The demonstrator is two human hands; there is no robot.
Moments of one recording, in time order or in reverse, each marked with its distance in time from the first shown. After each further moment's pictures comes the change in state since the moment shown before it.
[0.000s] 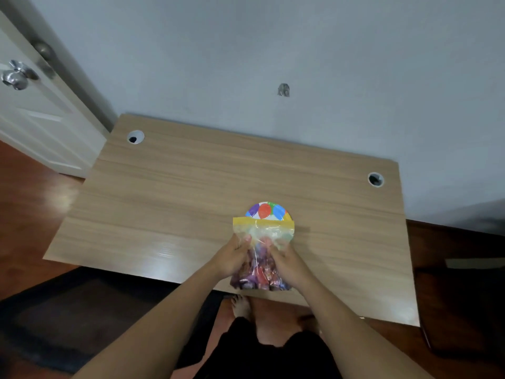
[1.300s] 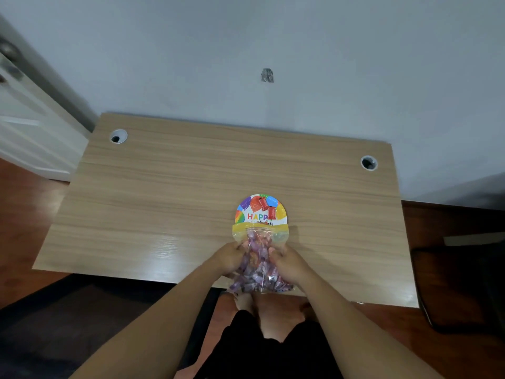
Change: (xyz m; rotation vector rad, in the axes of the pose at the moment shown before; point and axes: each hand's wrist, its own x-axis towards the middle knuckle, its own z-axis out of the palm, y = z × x) left_hand 0.014 -0.005 0.018 0.136 -0.131 -0.369; right_hand -0.004 0.019 -0.012 -0.070 -0.073 0.148
